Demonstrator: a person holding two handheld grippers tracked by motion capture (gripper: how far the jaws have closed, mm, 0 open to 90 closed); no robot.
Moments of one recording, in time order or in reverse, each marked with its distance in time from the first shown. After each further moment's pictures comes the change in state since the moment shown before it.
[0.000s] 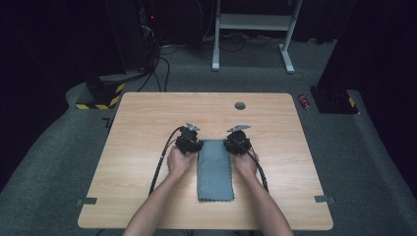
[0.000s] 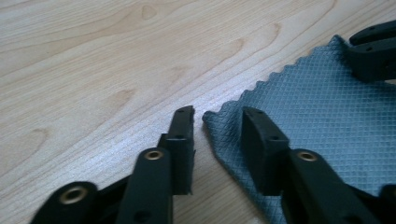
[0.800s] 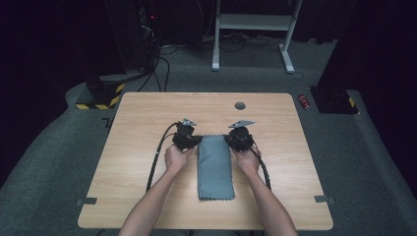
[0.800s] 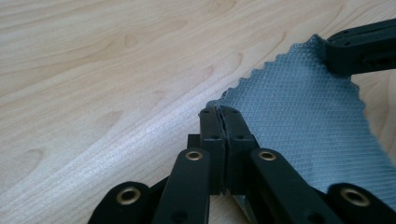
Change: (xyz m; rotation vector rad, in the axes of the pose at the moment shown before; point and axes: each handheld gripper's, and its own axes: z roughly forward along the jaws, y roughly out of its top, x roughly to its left) left arm 0.012 0.014 -0.023 -0.054 -0.132 -0.028; right arm 0.001 0.016 -0.028 -0.059 0.025 -0.023
